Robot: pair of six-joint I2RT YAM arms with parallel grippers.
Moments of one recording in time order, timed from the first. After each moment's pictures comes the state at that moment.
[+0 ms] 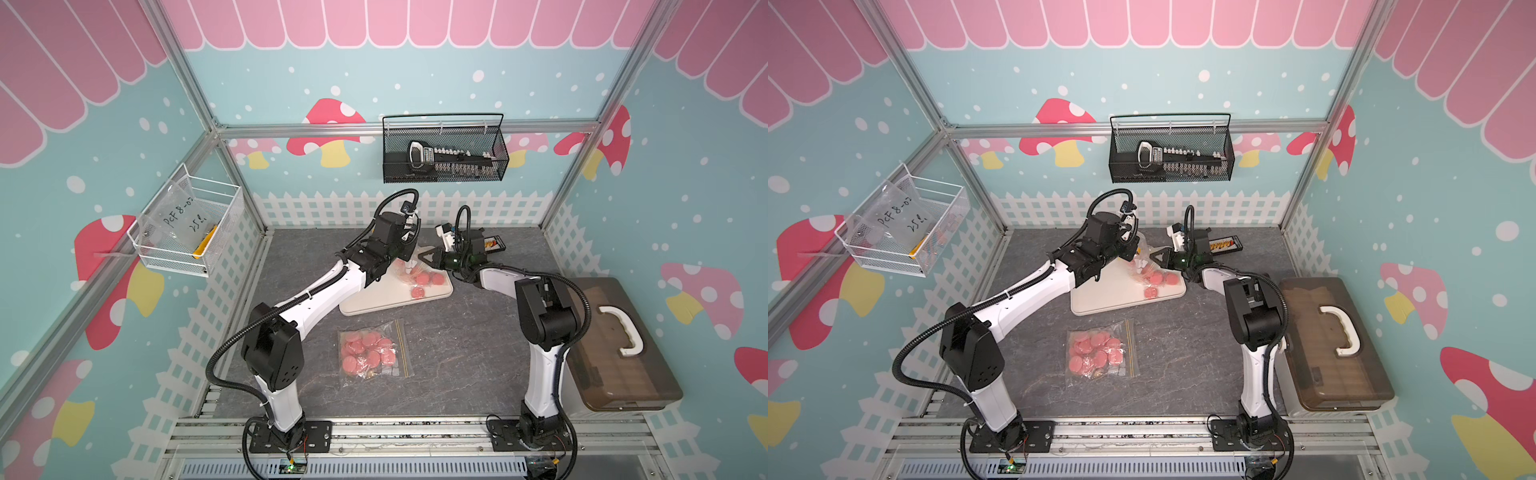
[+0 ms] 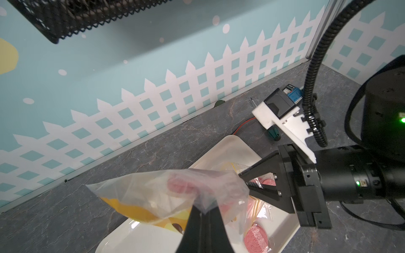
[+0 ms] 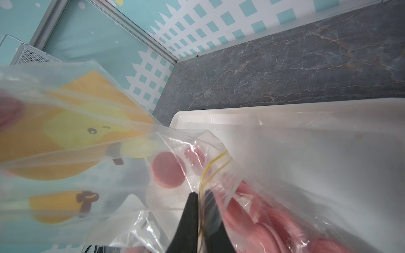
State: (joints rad) left arm -0.62 1.80 1.62 -0.27 -0.21 0.04; right arm 0.27 2.06 1.33 0.29 -0.76 0.55
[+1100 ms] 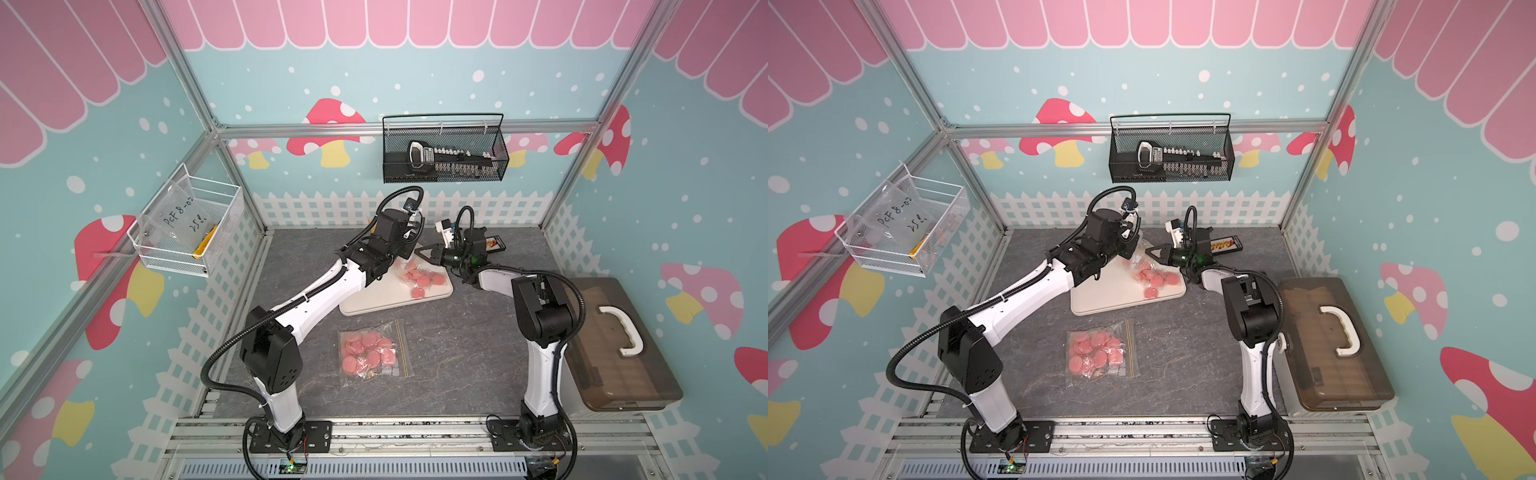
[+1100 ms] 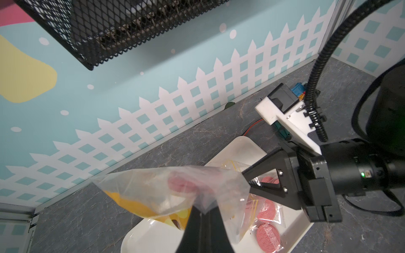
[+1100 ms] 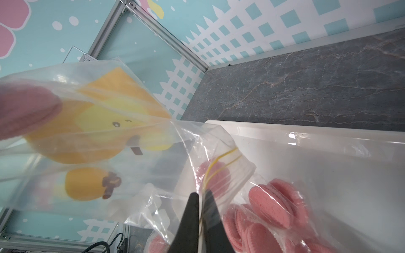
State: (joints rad) left arm -0.65 1.78 1.67 -0.34 -0.30 0.10; right arm 0.26 2.11 1.33 0.53 -0.91 0.70
